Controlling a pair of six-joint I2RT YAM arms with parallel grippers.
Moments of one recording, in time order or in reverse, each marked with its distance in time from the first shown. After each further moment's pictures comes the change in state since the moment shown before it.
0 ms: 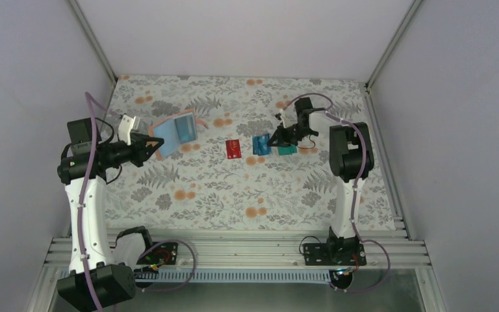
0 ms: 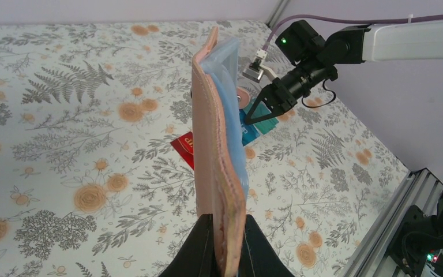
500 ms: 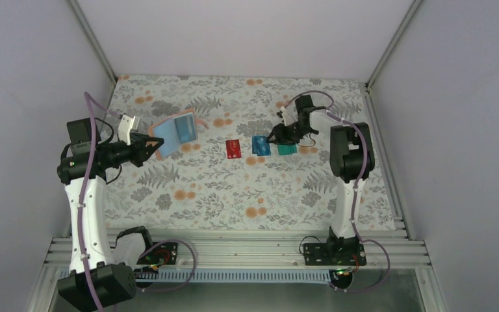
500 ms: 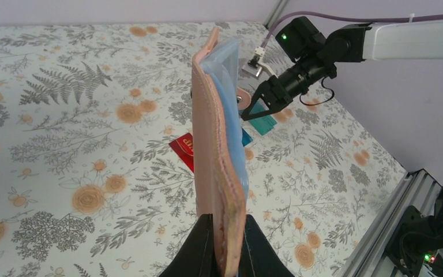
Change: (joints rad) left arm 0.005 0.000 0.000 0.000 0.007 0.000; right arm 0.000 0.004 0.017 0.017 0.051 0.033
